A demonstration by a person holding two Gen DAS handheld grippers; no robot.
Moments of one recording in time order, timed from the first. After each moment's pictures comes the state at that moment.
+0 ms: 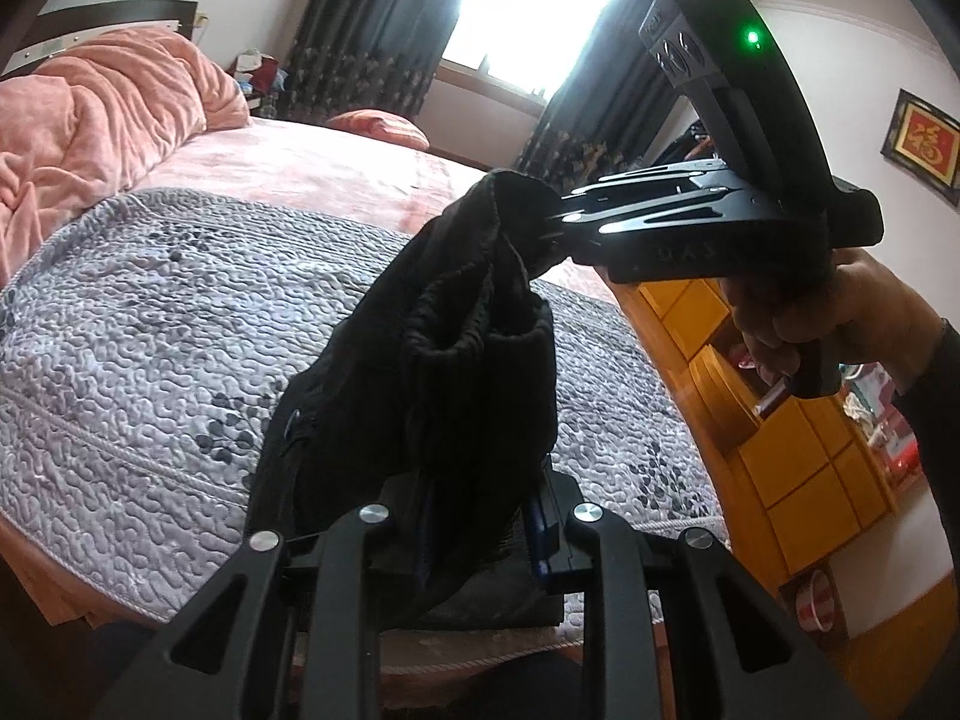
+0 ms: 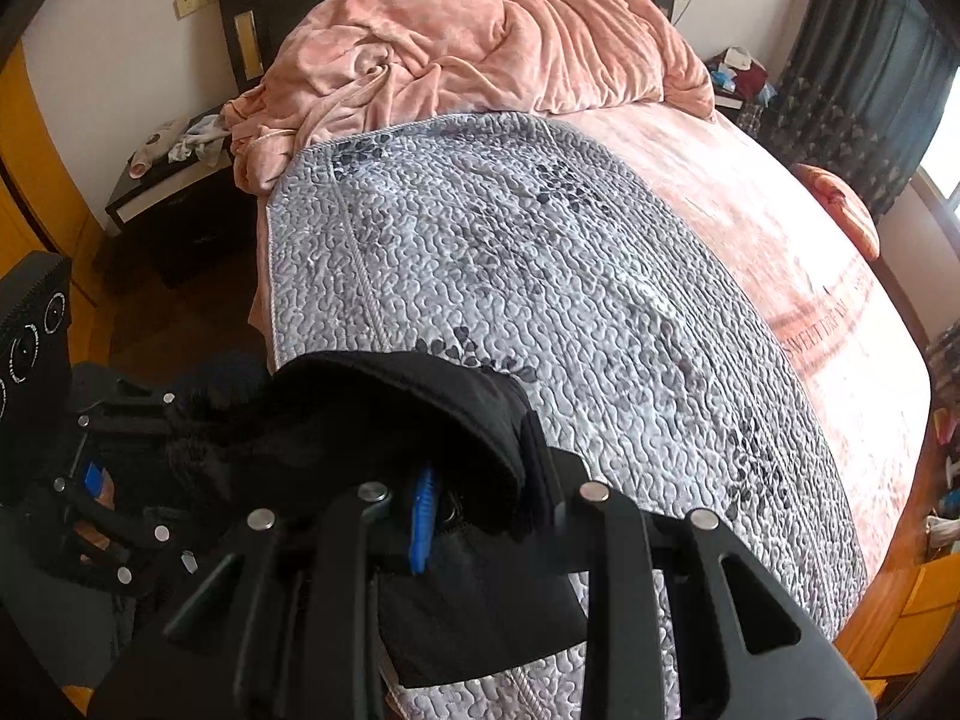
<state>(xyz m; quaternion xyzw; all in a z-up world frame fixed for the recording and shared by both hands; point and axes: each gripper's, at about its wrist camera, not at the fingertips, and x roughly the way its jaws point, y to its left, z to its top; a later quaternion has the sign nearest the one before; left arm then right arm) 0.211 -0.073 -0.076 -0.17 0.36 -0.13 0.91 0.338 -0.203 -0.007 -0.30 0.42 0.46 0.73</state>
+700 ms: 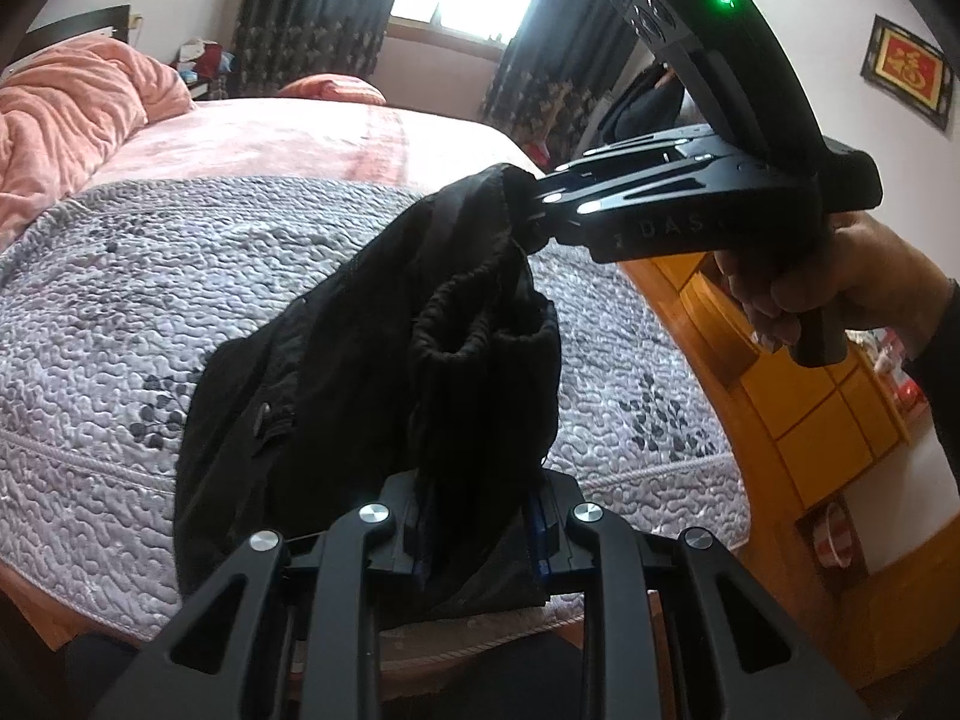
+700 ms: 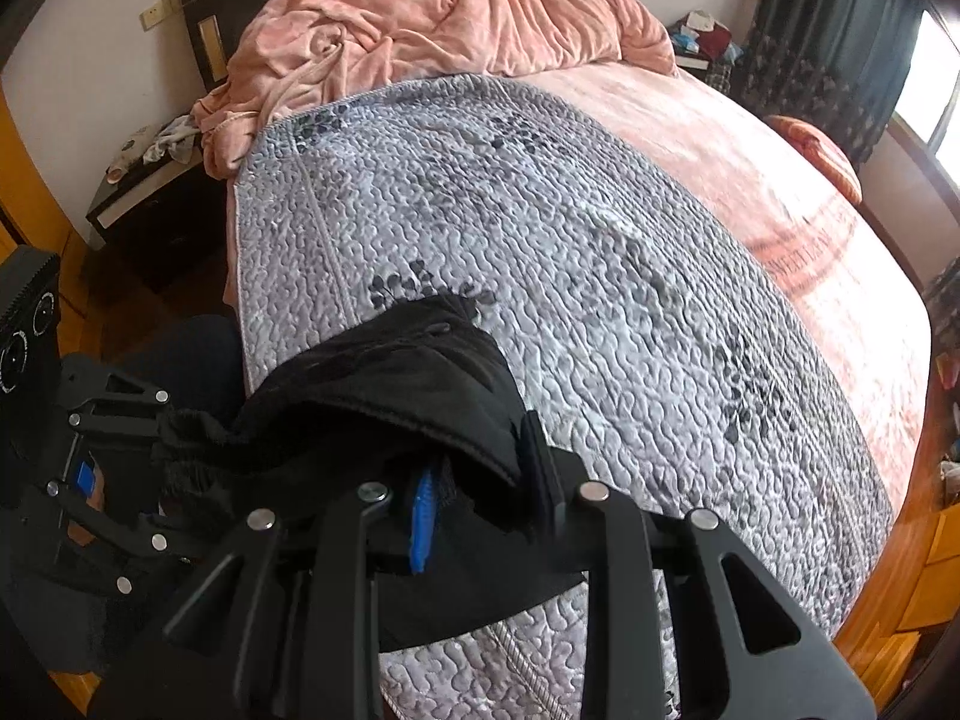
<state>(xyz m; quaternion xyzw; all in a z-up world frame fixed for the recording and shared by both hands) 0.234 -0.152 -0.121 -0.11 0.41 -0.17 0.89 0.354 -0.293 -0.063 -0.27 0.44 0.43 0.74</state>
